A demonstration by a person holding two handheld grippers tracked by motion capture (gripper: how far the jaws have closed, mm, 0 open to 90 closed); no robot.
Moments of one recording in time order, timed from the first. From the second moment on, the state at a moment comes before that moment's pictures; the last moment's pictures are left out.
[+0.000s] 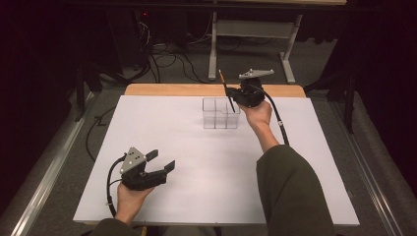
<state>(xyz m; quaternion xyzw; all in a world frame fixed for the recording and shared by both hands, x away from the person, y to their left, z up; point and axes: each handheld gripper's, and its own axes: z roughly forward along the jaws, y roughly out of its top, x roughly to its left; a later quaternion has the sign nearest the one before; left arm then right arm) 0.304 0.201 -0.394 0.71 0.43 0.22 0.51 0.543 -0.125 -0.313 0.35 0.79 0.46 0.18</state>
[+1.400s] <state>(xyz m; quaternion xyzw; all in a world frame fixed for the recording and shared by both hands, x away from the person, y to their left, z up) 0.304 0.201 -0.394 0.71 0.43 0.22 0.52 0.549 -0.120 -0.327 0.36 0.80 0.44 0.19</state>
